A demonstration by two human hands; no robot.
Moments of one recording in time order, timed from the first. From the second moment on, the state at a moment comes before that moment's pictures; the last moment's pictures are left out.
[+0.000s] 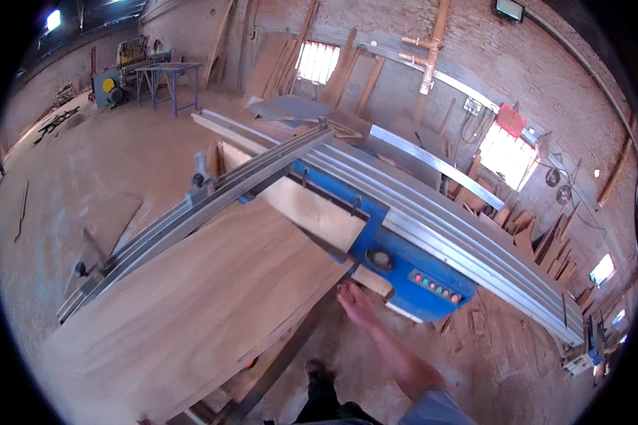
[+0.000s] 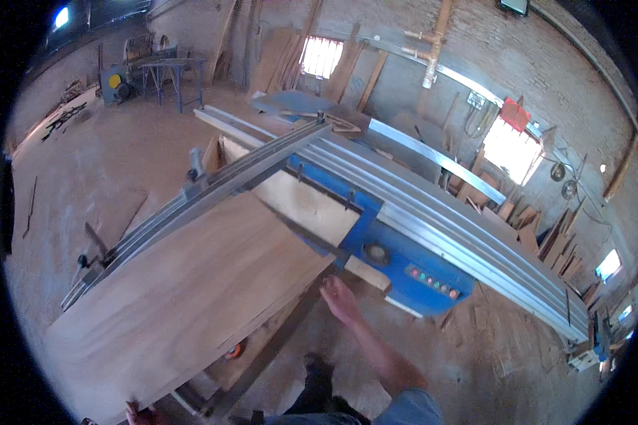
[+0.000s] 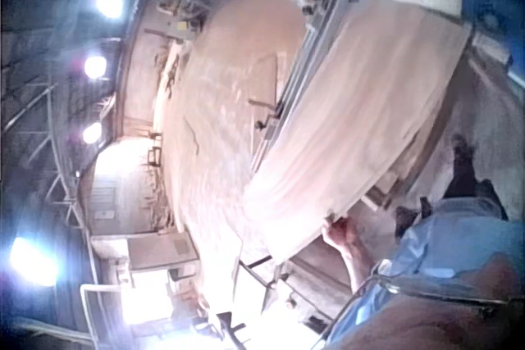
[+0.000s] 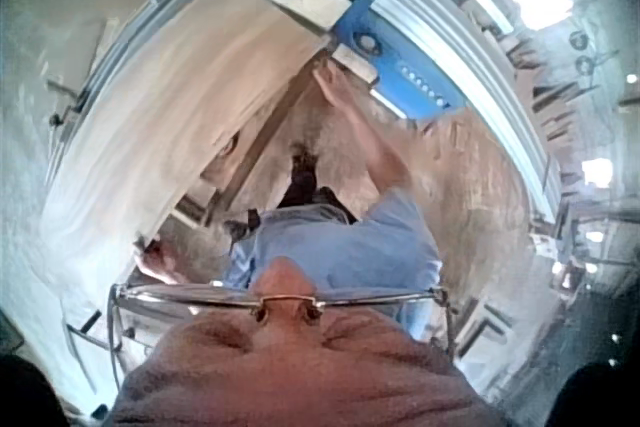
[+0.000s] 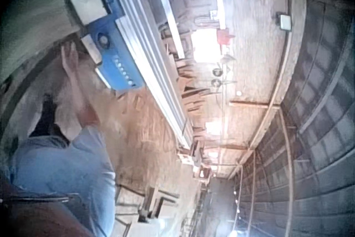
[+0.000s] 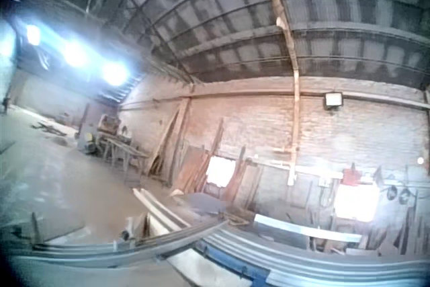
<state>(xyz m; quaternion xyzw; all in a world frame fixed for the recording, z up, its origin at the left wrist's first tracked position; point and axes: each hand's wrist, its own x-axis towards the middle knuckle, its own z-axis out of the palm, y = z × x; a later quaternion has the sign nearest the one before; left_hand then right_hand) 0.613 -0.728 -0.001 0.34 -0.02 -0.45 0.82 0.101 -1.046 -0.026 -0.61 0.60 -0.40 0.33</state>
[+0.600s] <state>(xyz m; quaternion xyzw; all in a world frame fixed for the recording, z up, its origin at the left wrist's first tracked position) 0.405 -0.787 0.023 0.39 0.06 -0.34 0.85 0.026 -1.245 -0.047 -0.84 0.51 -0.09 0.16</state>
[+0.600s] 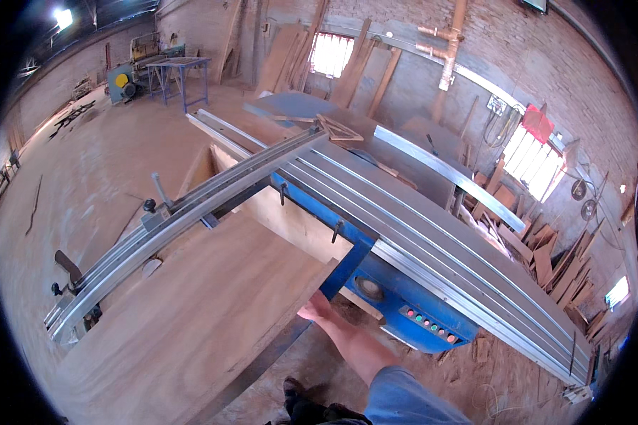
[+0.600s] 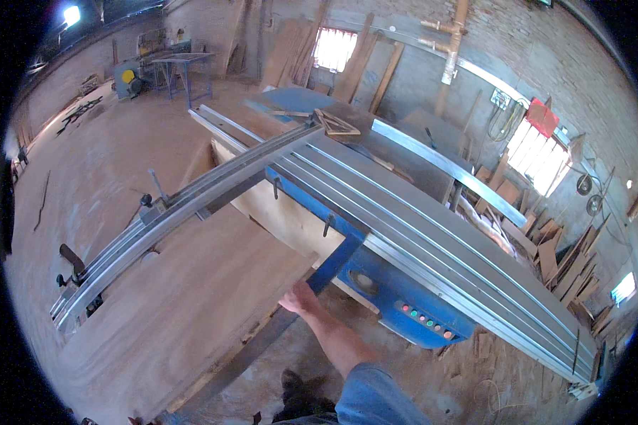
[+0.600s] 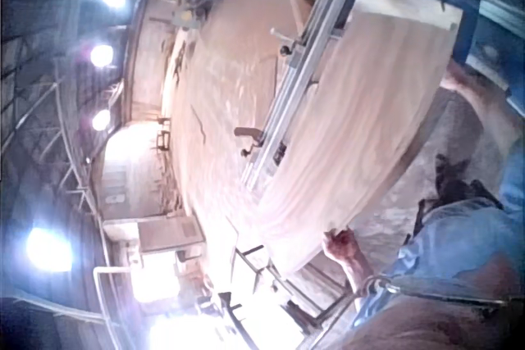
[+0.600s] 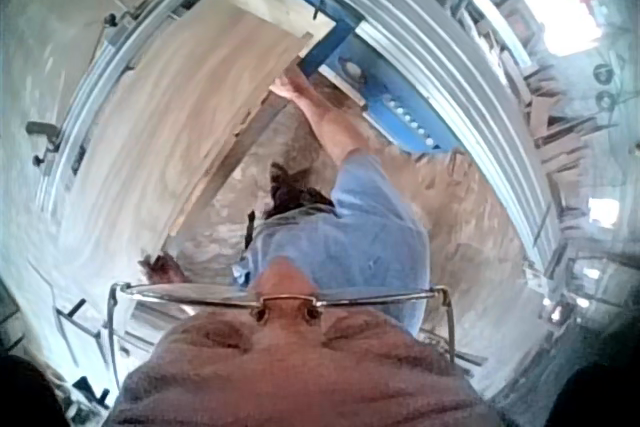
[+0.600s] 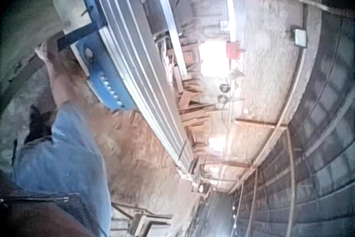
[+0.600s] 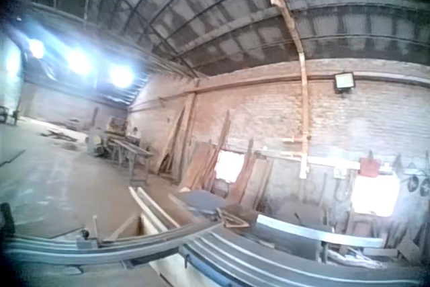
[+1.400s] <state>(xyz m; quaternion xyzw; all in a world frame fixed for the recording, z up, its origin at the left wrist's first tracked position) 0.219 -0.866 0.040 0.28 0.11 -0.42 0.86 -0.049 -1.225 -0.108 -0.89 0.39 -0.20 0.11</state>
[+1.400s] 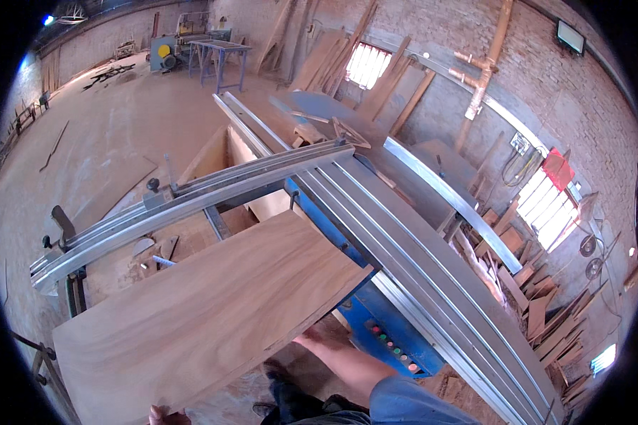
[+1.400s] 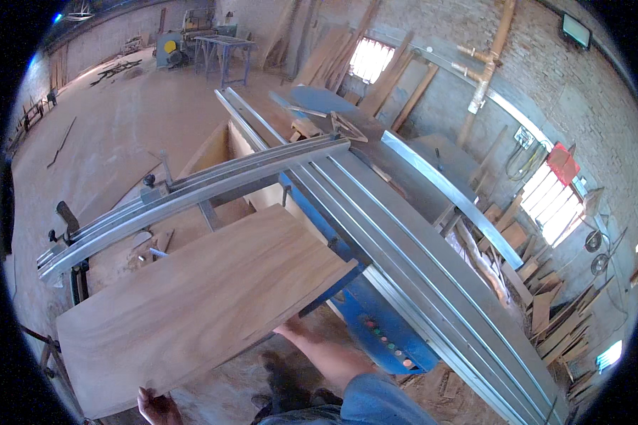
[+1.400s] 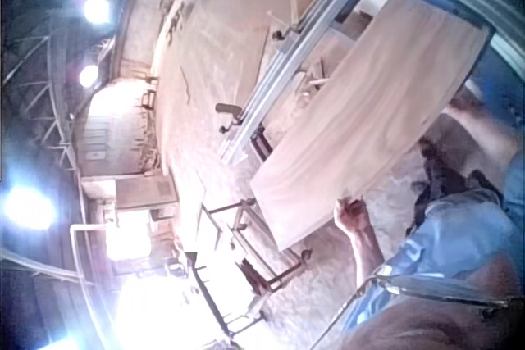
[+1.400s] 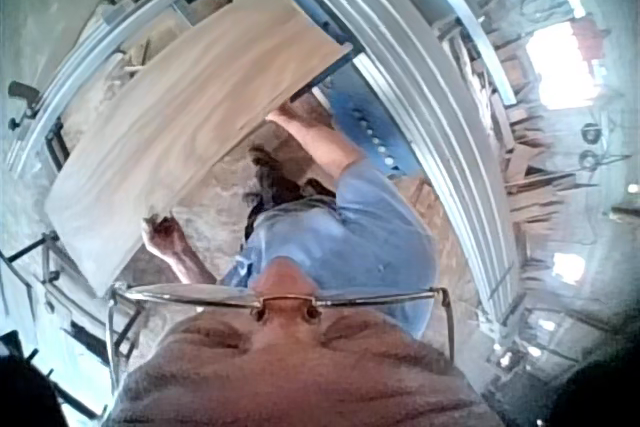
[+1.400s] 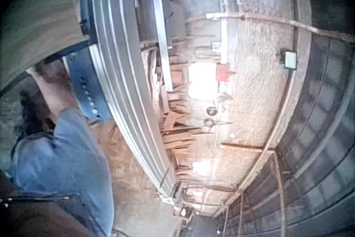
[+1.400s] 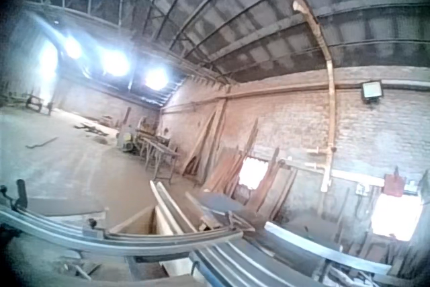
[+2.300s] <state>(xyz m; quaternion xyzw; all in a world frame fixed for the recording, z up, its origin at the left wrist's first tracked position) 0.015 -1.210 0.037 0.27 0.06 -0.49 0.82 -0.201 -1.256 0.010 -0.90 0.23 0.13 0.34</state>
